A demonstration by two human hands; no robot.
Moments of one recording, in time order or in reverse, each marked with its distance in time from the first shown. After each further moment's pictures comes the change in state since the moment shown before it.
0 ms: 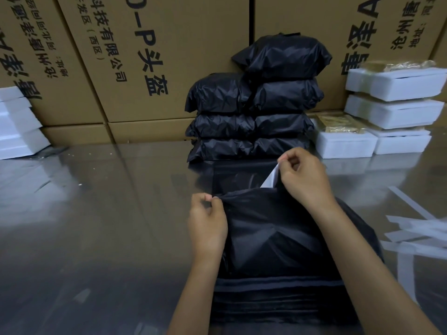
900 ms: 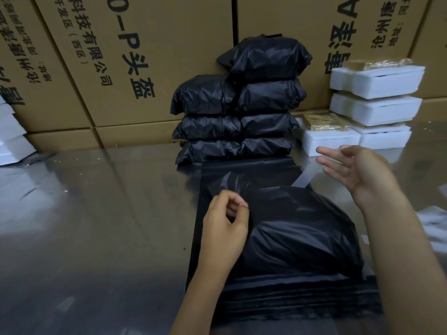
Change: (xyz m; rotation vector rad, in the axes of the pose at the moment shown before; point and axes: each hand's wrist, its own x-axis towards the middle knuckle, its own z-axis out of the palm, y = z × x) left_hand -0.035 0.015 0.018 0.085 -0.332 0.305; right_hand 0.021 0.034 -0.100 0.791 0.063 0.555
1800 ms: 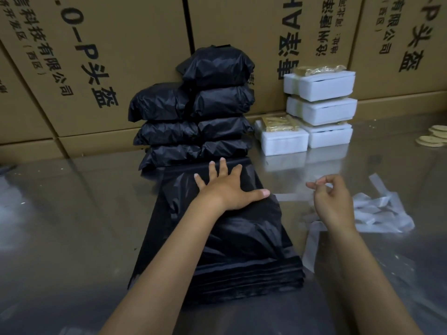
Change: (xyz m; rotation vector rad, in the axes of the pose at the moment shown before) left_hand 0.052 0.084 0.082 0.873 -0.717 -0.102; right_hand -0.002 0.055 -0.106 -0.646 0.291 -0.252
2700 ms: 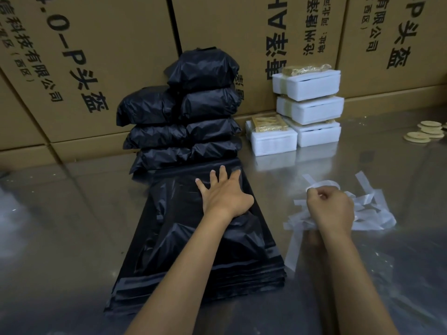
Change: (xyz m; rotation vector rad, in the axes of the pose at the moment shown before) left_hand 0.024 0.029 0.037 -0.036 0.190 -0.027; right_hand 0.007 0.016 -0.020 -0.218 0.121 -0.015
